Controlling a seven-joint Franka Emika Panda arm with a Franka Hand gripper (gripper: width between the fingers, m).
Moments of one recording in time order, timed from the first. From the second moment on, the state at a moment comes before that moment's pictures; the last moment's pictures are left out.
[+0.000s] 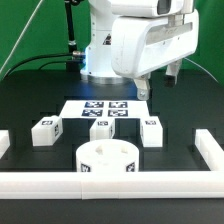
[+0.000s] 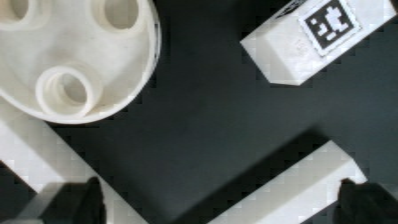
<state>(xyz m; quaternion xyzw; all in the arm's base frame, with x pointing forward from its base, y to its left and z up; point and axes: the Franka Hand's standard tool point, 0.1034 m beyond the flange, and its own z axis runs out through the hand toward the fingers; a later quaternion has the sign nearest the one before) 0.567 0.056 0.116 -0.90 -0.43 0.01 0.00</state>
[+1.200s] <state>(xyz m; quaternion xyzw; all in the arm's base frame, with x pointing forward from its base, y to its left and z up) 0.567 -0.013 0.056 -0.89 -0.45 0.01 -0.01</state>
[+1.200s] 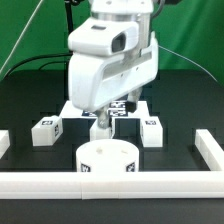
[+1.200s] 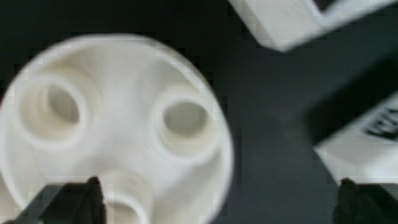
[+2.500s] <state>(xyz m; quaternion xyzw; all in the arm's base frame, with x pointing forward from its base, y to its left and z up) 0.556 -0.011 0.017 -0.89 -0.46 0.00 -0.01</state>
